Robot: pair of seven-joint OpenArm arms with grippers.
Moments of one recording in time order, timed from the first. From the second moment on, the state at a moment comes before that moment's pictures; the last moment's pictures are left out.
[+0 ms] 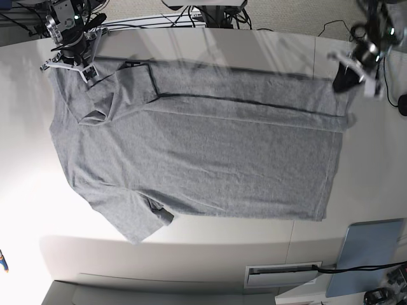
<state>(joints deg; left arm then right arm) 27.8 -20.1 -27.3 89.8 -37.0 -38.8 29.8 -38.8 32.2 -0.3 108.5 -7.2 4.0 -42.5</state>
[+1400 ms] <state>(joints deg) 40.1 -20.3 -25.1 91.7 -26.2 -41.3 30.0 -48.0 32.2 7.7 108.7 -11.4 3.5 -42.4</state>
